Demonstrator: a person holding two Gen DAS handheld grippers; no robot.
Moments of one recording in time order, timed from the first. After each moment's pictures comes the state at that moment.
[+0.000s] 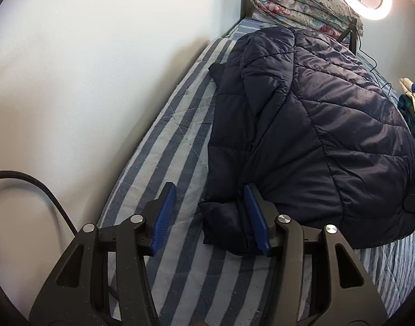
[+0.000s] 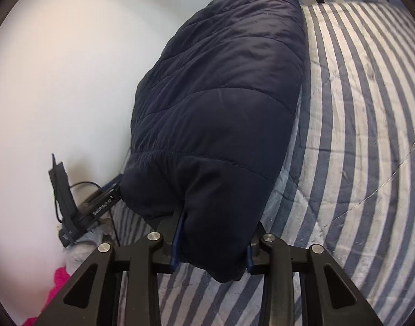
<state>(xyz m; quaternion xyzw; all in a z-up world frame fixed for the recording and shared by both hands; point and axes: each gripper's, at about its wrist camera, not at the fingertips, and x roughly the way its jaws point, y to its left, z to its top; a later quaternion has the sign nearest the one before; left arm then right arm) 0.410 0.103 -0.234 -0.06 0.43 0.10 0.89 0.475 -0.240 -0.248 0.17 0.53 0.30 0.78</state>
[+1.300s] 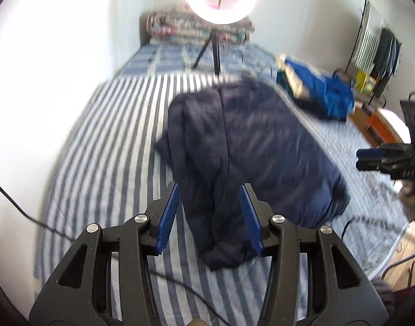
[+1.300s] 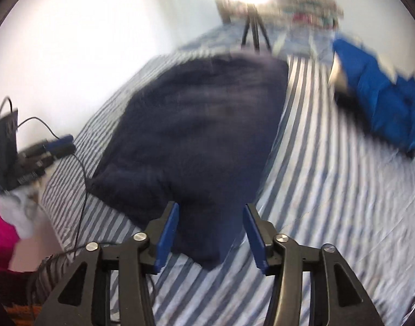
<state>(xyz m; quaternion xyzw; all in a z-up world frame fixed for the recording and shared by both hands) 0.269 -0.040 -0.112 -0.02 0.37 -0.11 0.92 0.339 -0.338 -0.148 -0.04 0.46 0.22 0.86</state>
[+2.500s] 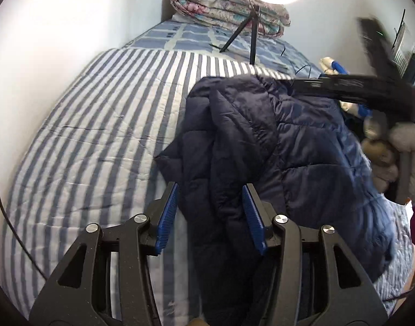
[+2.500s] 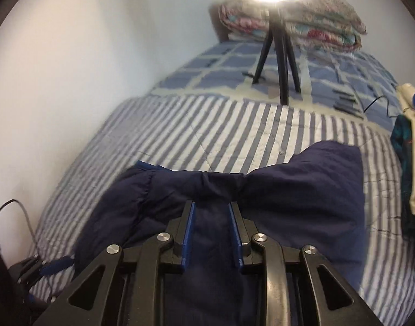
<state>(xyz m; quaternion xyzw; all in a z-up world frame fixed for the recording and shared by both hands) 0.382 -0.014 -0.198 -0.08 0.42 -0.07 0.90 0.570 -0.262 -0.187 -0.01 0.43 0.21 0.88</state>
